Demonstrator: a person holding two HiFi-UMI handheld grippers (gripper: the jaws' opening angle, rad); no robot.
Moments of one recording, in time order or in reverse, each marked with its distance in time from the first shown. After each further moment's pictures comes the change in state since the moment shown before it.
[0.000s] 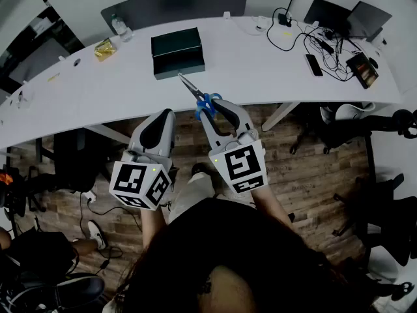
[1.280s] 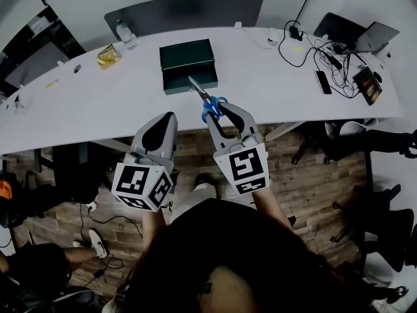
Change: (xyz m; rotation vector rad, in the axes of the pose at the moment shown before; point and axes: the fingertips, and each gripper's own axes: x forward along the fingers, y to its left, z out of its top) left arm 0.046 0.098 0.015 -0.028 0.015 -0.006; right arm 0.104 -0.013 0.012 -0.011 0.042 -0.028
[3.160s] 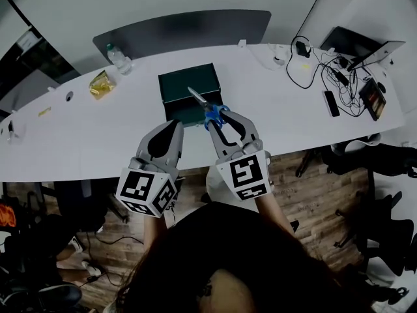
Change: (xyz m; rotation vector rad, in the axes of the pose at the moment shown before) left arm 0.127 0.092 0.016 -0.025 0.034 -0.094; right arm 0.141 -0.064 0.001 -0.031 0.083 -0.034
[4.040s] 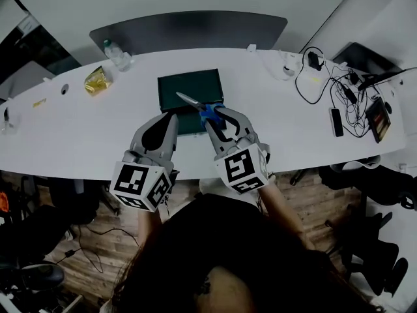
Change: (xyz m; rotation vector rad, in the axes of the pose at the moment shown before) left arm 0.068 0.053 0.003 -0.018 0.016 0.090; right arm 0.082 -0.033 -0.024 -0.176 0.084 0.161
